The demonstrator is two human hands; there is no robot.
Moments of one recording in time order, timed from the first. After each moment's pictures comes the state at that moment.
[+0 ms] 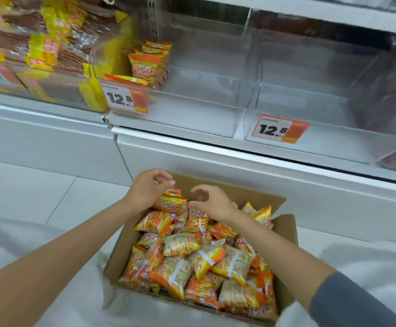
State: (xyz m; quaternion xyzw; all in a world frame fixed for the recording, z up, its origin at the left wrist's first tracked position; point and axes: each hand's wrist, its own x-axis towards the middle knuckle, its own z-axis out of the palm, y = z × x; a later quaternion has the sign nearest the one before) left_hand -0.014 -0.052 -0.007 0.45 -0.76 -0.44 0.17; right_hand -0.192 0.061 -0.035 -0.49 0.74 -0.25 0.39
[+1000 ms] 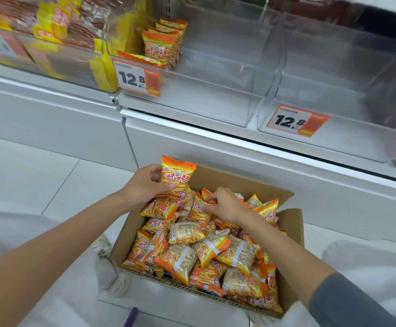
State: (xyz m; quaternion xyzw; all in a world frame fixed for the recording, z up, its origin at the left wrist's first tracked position) left_hand 0.016 -0.043 -0.012 0.47 -0.66 -0.58 0.12; right_hand -0.197 0.075 -0.065 -0.55 0.76 -0.05 0.34
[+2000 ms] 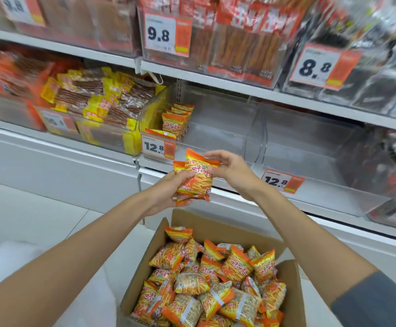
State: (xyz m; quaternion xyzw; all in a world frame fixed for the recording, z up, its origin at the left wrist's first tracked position) left_hand -0.018 -0.064 0.117 0.37 -0.52 -0.75 0.18; right_hand -0.195 -0.001 0.149 -0.49 0.62 -0.47 0.39
